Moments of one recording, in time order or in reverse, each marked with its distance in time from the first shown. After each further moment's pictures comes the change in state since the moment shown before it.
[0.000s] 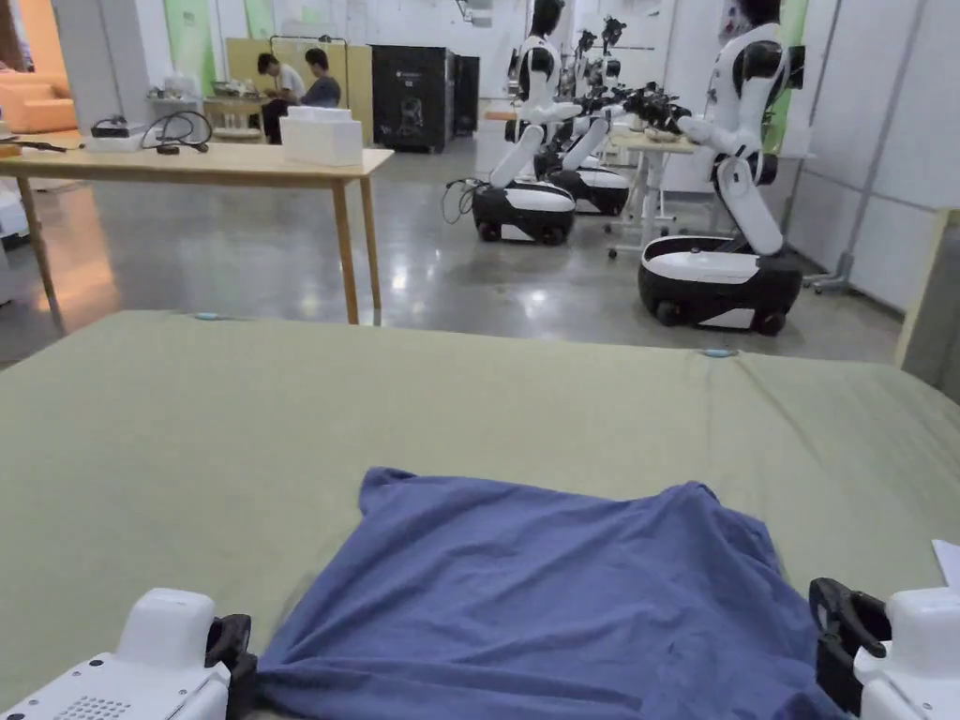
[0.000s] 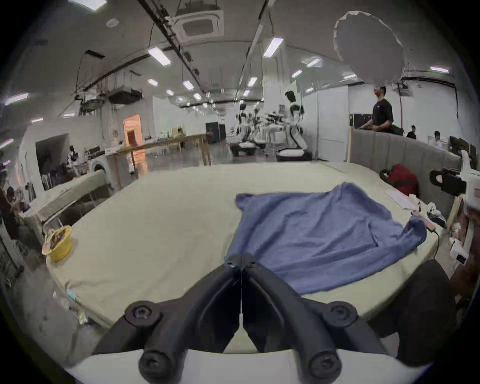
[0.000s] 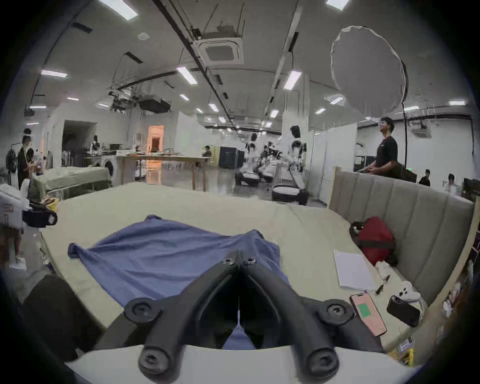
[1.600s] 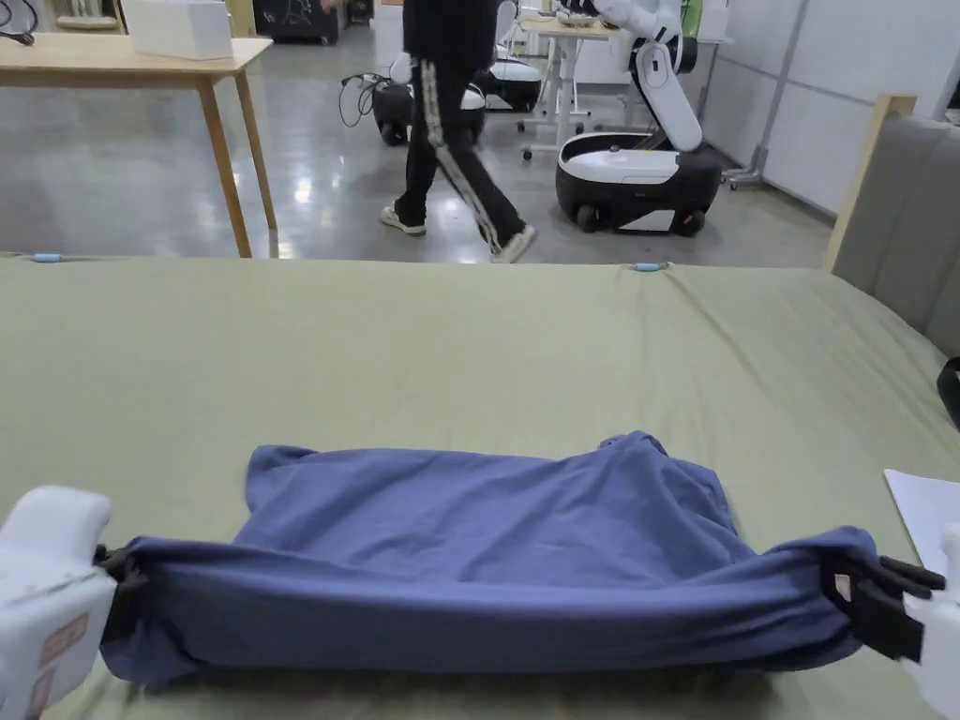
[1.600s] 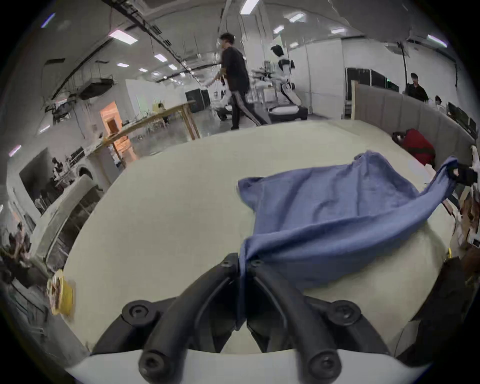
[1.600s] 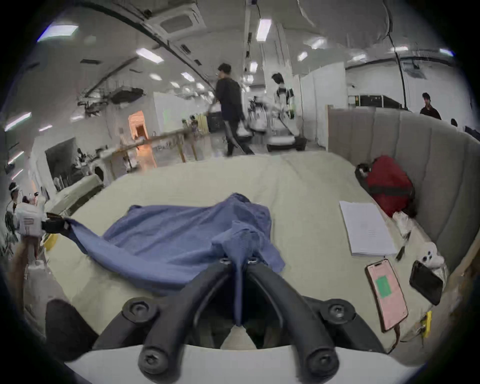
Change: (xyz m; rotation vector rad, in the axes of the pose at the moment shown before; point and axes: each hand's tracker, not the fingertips) left arm 0.025 0.127 -0.156 -0.269 -0.021 -0.191; right arm 0.080 0.017 -0.118 -0.345 0.010 -0.237
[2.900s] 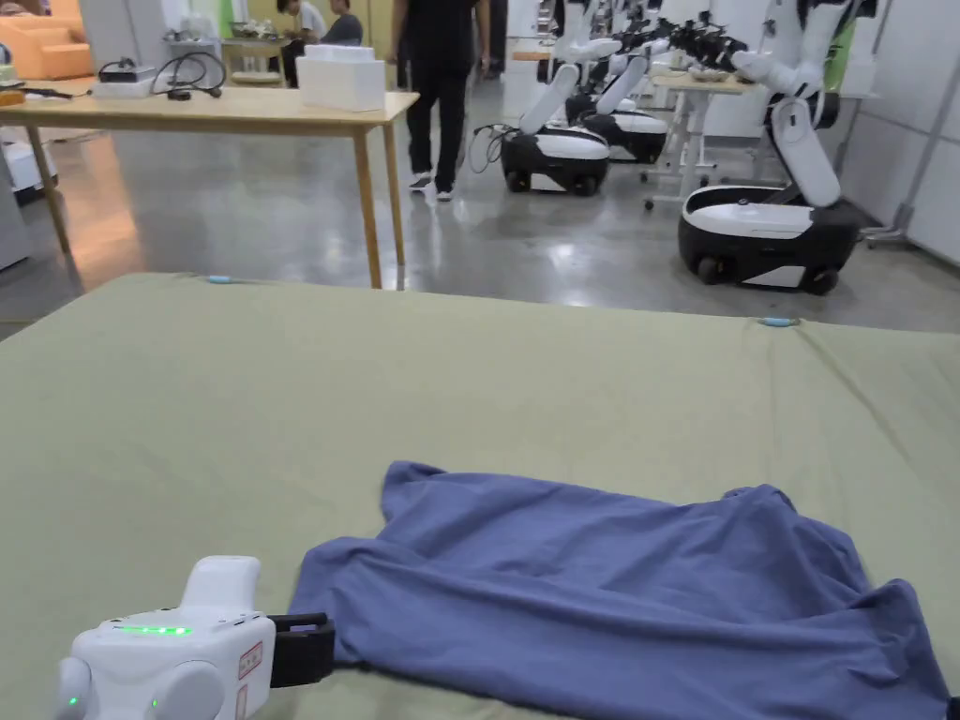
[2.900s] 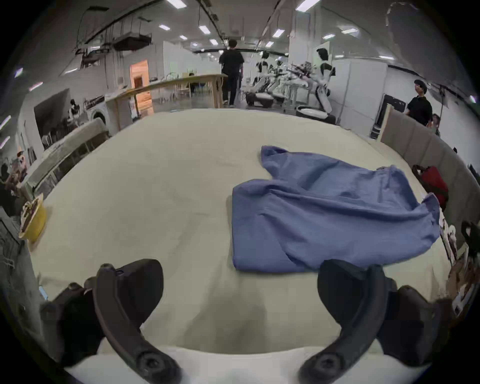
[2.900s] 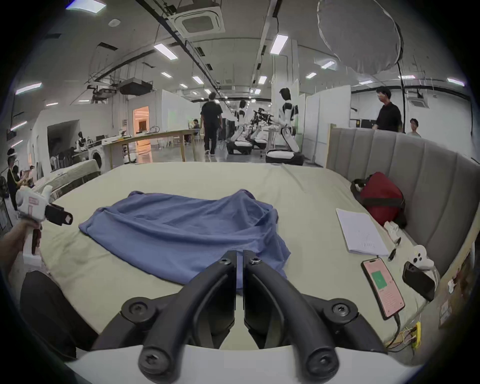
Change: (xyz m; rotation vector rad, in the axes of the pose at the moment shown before) left arm -0.037 -0.088 -0.063 -0.053 0.018 0.315; right arm -0.042 -0.079 0.032 0.138 -0.049 0.127
